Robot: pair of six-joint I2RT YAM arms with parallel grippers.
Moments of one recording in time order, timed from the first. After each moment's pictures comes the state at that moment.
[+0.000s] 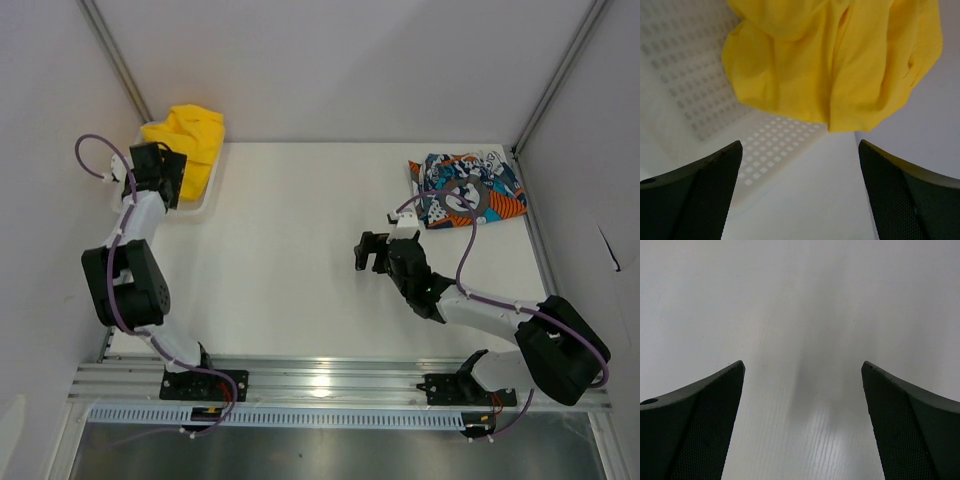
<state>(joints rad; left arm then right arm) 0.23 1.65 1.26 -0.23 -0.15 -1.10 0.73 1.31 0.56 0.38 0.36 0.43</state>
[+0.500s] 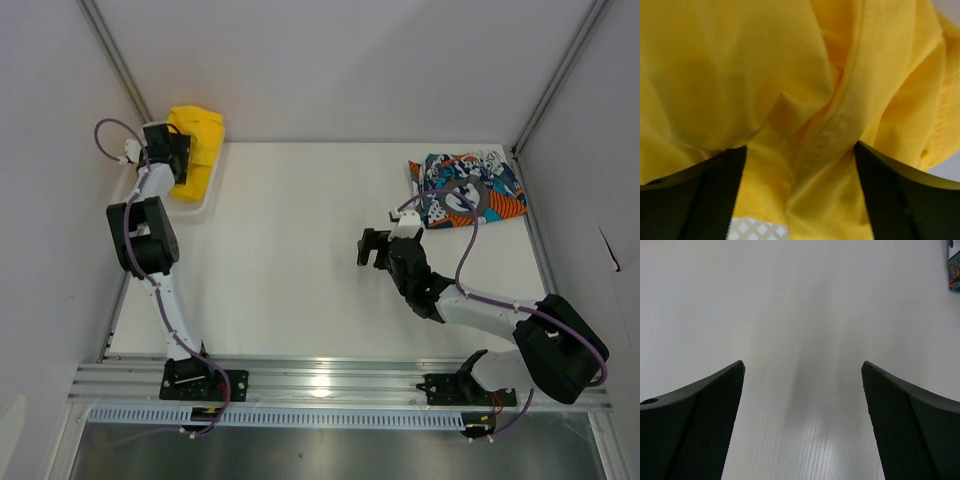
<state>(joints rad) 0.23 2.19 1.80 -0.21 -0.14 -1.21 0.74 1.32 0.55 0.43 0.44 0.39</state>
